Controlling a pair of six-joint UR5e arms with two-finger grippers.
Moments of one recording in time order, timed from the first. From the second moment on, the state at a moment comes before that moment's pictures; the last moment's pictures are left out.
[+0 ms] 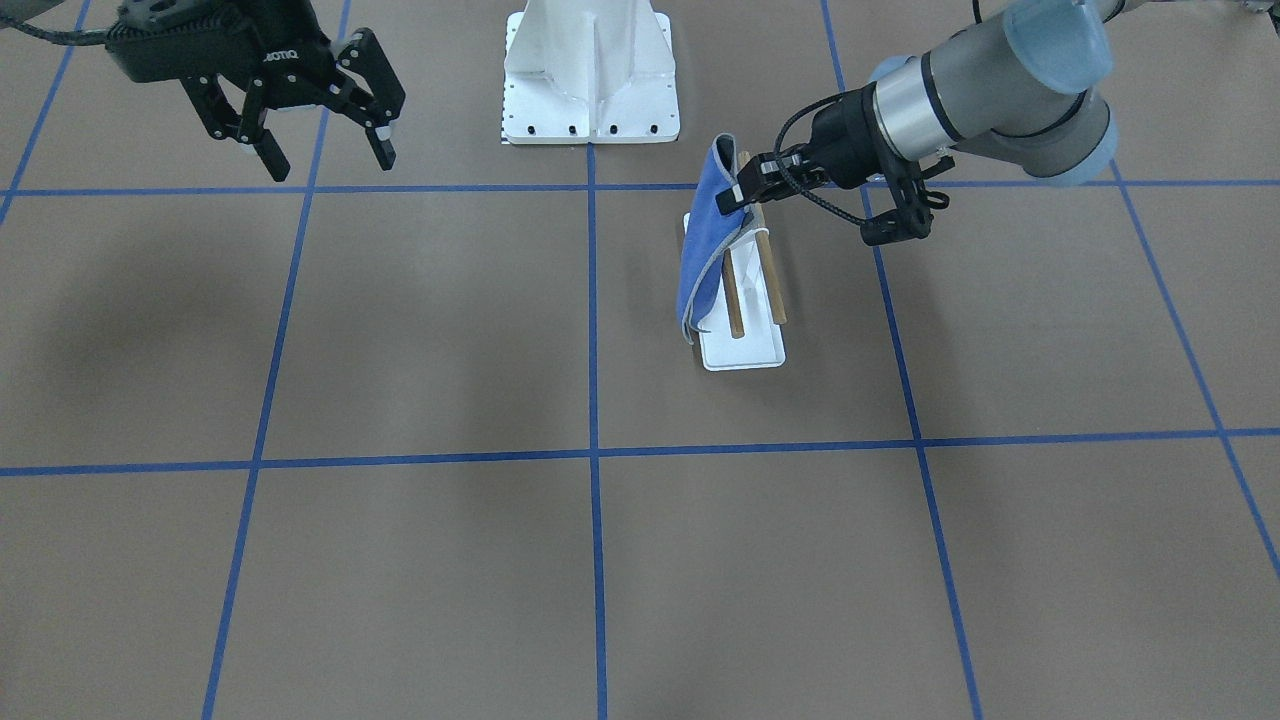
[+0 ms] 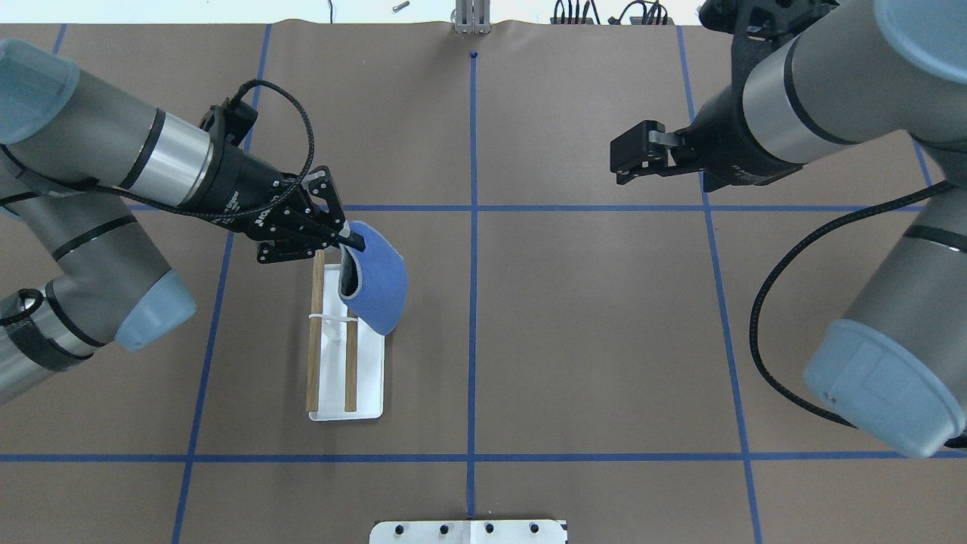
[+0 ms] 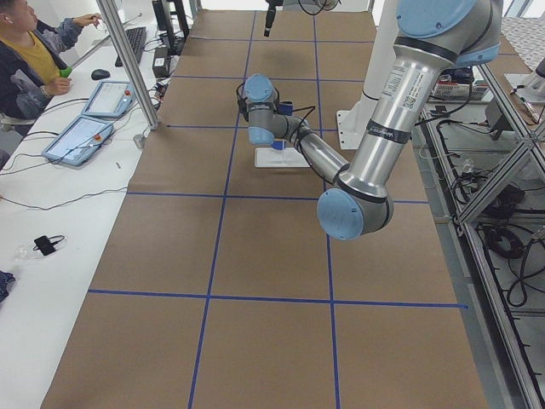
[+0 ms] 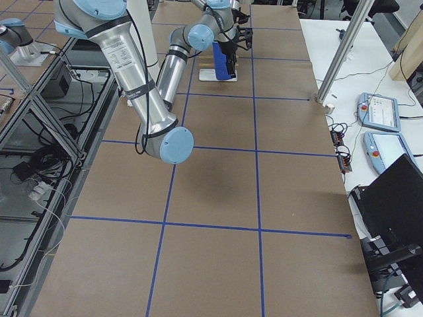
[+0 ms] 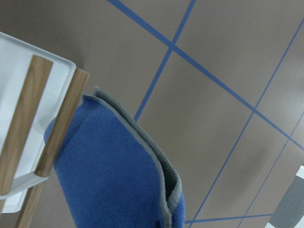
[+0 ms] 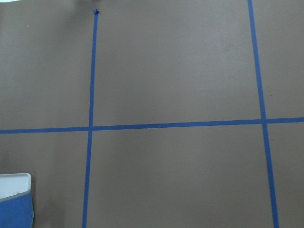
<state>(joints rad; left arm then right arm) -0.81 -1.95 -1.75 -2.53 -2.51 -1.99 0.85 -1.06 2.26 -1.91 1.99 1.06</state>
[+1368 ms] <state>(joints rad) -0.89 -1.81 -1.73 -2.53 -2.54 -1.99 1.00 -1.19 2.22 -1.91 2.05 0.90</state>
